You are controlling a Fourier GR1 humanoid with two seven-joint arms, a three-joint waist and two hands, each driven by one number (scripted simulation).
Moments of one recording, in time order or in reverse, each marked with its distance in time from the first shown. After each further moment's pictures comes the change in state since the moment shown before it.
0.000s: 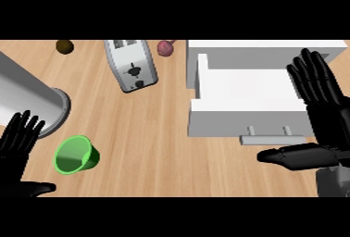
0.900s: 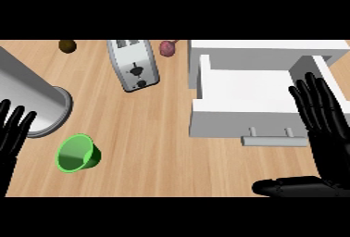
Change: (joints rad) left arm 0.094 -0.054 -0.135 -0.577 0.114 0.168 0.232; right arm 0.174 0.035 0.098 -0.177 0.054 -0.074 0.000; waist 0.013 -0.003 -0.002
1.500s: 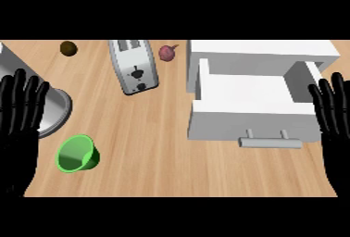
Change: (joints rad) left arm -0.196 -0.097 -0.181 -0.060 -0.446 0.285 0.022; right arm 0.023 0.021 -0.023 -0.034 0.041 -0.057 -0.093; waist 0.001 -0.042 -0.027
